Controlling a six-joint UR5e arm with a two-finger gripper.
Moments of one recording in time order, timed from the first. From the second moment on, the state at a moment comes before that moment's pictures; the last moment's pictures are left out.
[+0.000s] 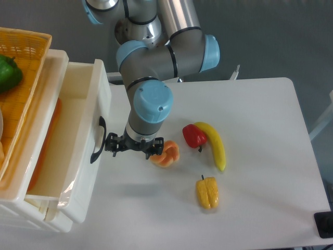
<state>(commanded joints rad) 2.29 -1.93 -1.58 -1.28 1.34 0.30</state>
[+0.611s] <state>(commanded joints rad) 2.24 -1.93 -1.57 -1.27 1.37 0.30</state>
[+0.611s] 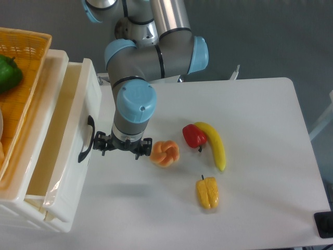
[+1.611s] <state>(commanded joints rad) 2.19 -1.92 -1.55 -1.27 1.37 0.30</state>
